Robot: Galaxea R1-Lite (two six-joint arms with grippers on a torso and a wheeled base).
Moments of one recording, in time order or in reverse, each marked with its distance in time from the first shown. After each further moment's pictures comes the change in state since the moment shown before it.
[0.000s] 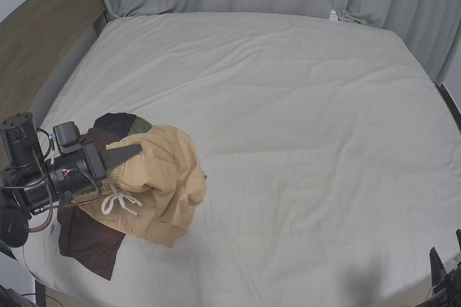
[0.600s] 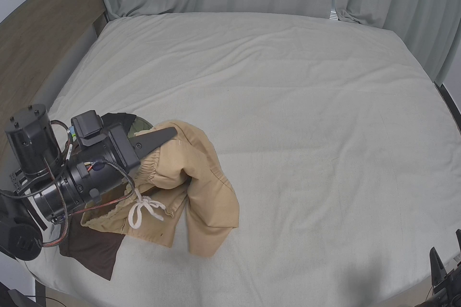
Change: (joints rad) left arm -0.284 0.019 -0.046 -0.110 0.266 -0.217; right arm 0.000 0.000 0.000 0.000 0.000 0.000
